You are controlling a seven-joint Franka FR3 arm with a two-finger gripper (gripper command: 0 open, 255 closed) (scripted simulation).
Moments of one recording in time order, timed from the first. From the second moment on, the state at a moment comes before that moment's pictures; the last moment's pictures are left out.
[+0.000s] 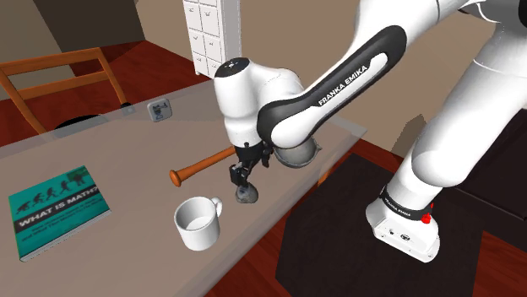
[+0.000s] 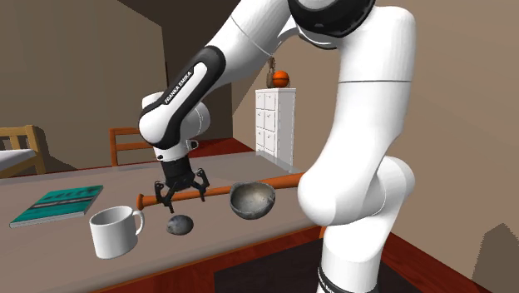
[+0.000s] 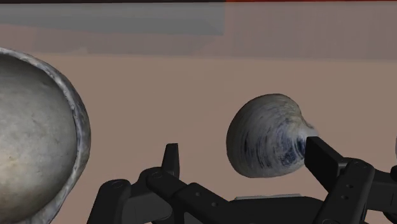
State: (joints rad) arm 0.07 -0.03 0.68 -2.34 -0.10 2.18 0.74
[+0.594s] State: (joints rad) arm 0.07 0.05 0.68 -2.37 -0.18 2.29 0.81
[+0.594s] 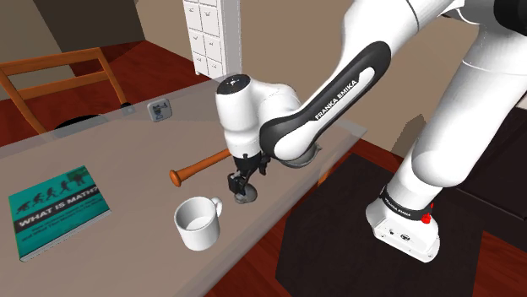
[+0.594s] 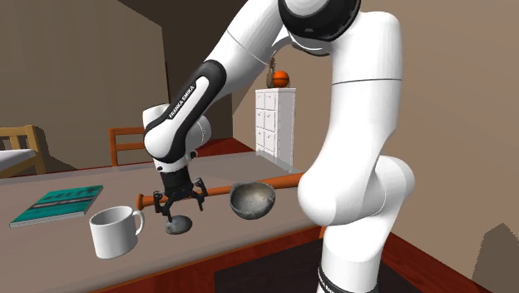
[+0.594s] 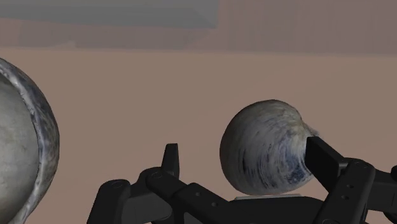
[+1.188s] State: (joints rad) arm 0.07 0.04 0.68 -2.37 -0.17 2.42 0.79
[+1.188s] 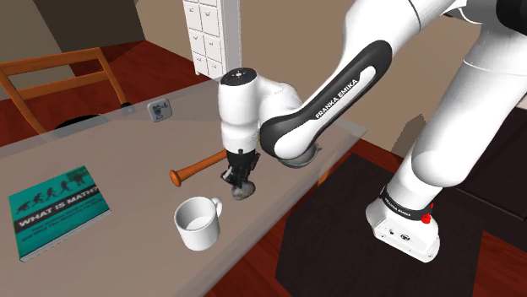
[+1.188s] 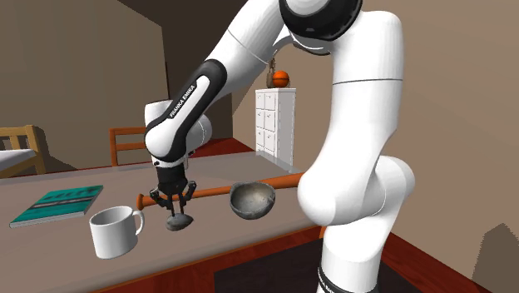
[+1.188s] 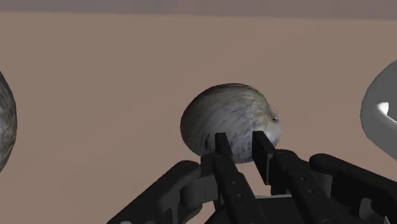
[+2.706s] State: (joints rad) arm 0.09 0.46 0.58 -1.96 -0.09 1.88 1.21
